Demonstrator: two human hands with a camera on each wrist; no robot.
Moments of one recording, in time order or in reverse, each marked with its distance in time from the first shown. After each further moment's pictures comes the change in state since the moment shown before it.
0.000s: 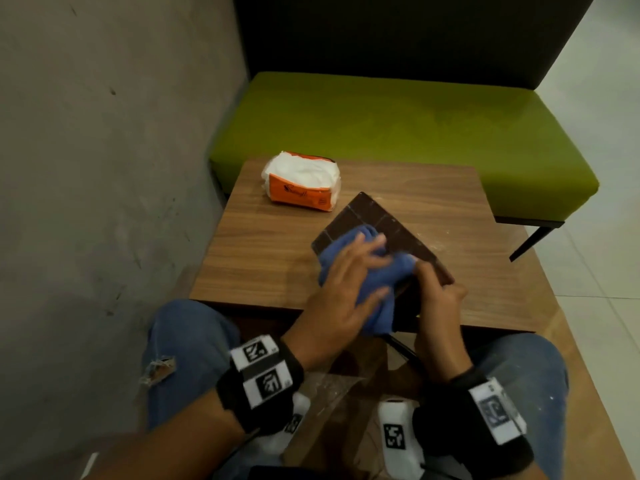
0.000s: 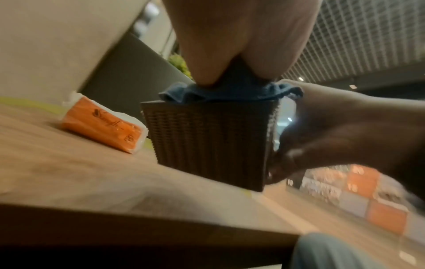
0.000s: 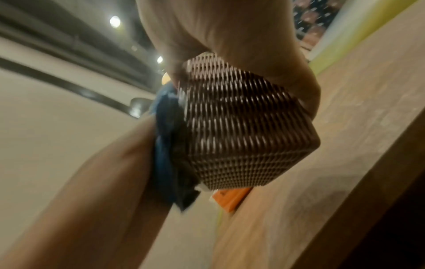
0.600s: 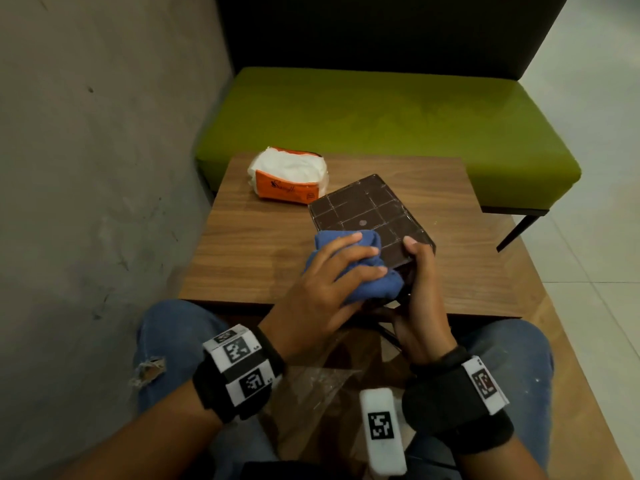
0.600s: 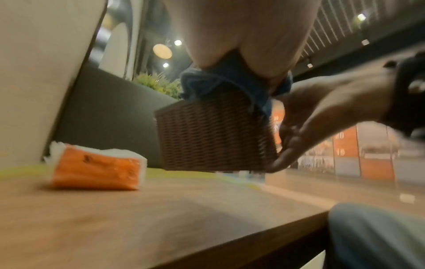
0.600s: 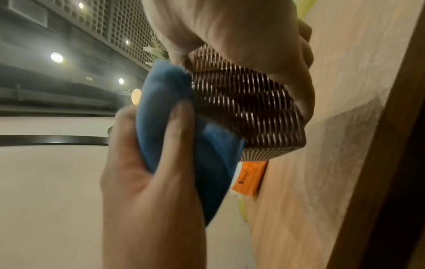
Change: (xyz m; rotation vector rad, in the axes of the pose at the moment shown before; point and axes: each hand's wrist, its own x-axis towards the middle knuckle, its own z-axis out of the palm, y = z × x) left_hand -0.003 -0.001 -0.015 0.267 -0.029 0.307; right_hand -0.005 -0.005 0.008 0.205 -0.168 0.257
